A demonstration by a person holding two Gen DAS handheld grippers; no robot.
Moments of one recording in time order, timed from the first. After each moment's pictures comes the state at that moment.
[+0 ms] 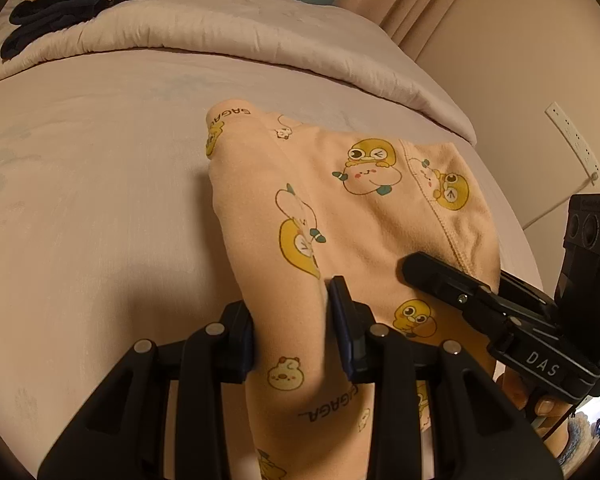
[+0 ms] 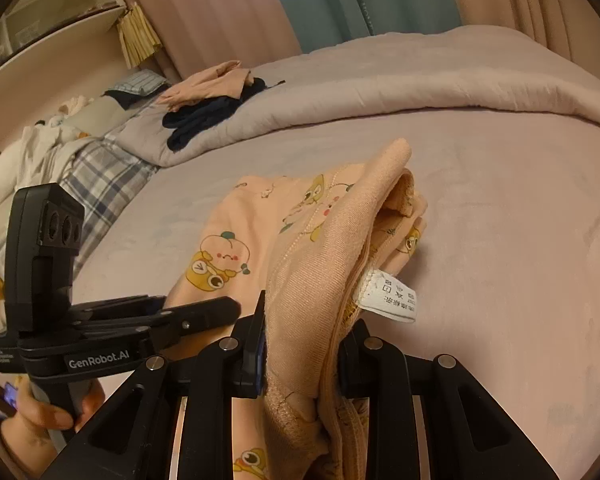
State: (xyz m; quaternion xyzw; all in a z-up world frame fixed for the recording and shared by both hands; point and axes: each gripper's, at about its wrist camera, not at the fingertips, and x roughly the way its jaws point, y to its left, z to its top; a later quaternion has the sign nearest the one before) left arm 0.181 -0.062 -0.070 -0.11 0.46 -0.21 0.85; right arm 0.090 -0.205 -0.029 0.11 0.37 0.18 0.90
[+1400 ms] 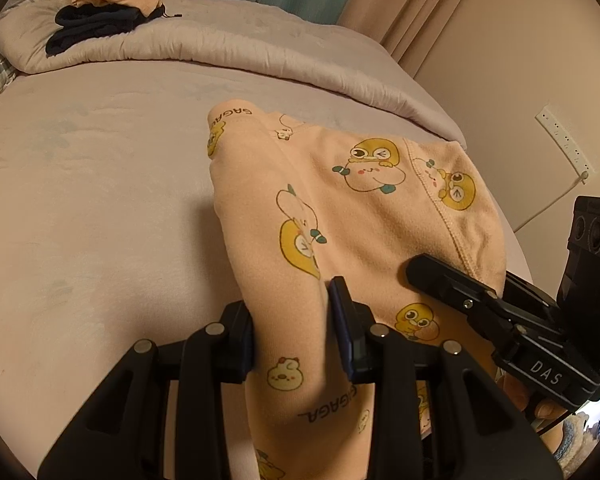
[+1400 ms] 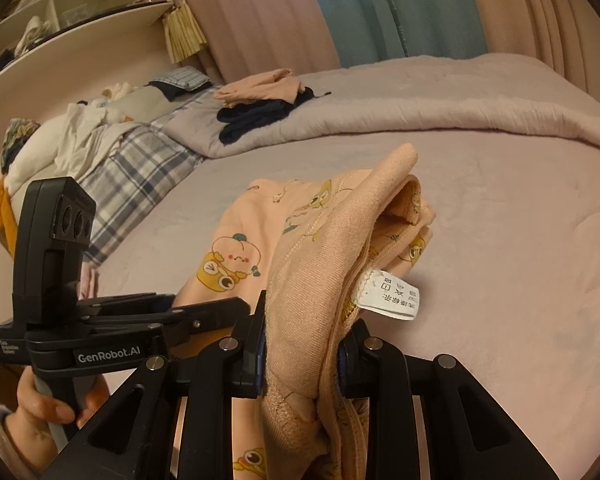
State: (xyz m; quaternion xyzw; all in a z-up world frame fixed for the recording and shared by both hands) left arm 0.080 -0.037 -0.039 -0.12 0.44 -0.19 0.87; right arm 0.008 -0.185 -0.002 0.08 0.34 0.23 0.91
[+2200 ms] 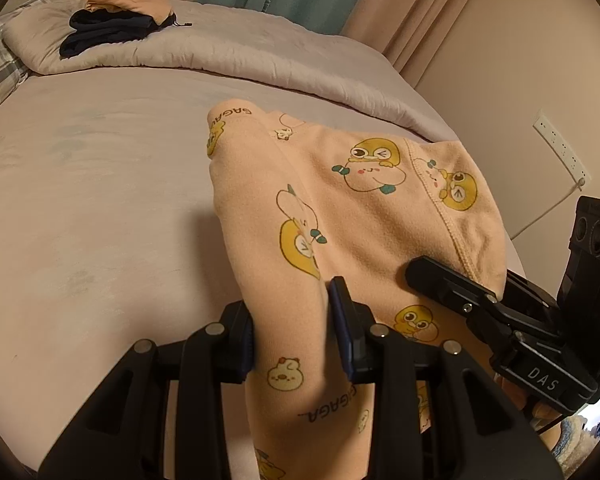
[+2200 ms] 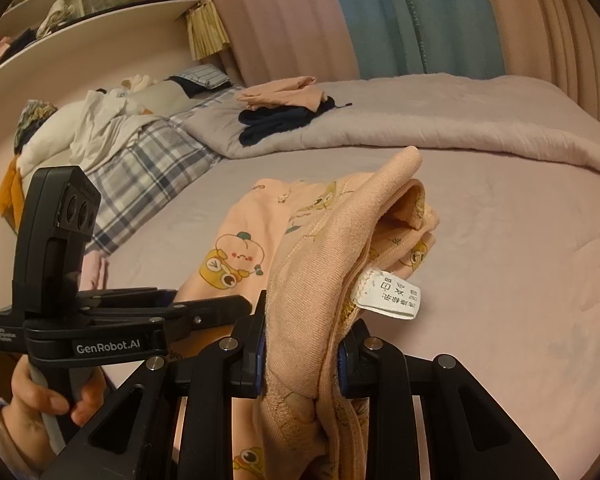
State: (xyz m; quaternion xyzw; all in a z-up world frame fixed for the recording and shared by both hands) left arm 0.061 -0.020 -0.026 -0.13 0.43 -0.18 0.88; right arm -0.001 -0.172 0.009 0.04 0.32 0.25 0.91
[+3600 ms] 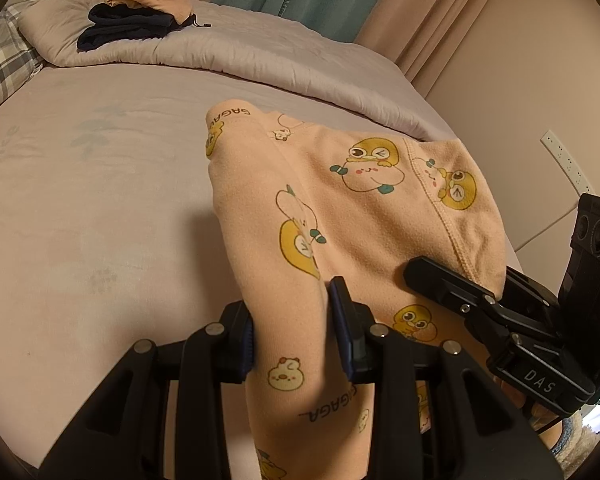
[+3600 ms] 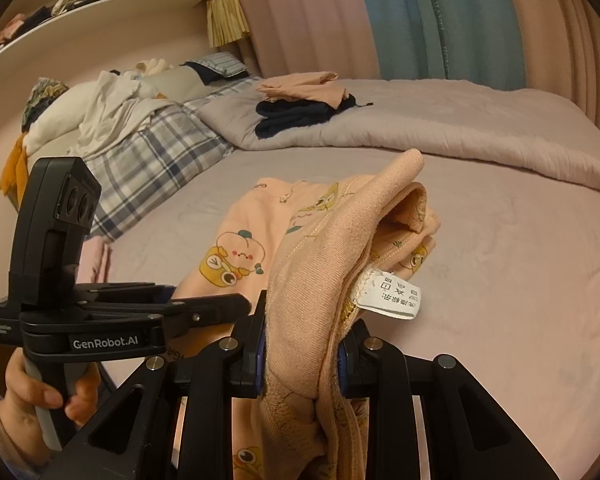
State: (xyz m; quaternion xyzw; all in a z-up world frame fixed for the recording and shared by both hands) left arm 0.045 0.000 -0.021 -0.15 0.43 -0.17 0.88; right arm 0.007 -0.157 0.012 0.02 0.32 0.27 0.91
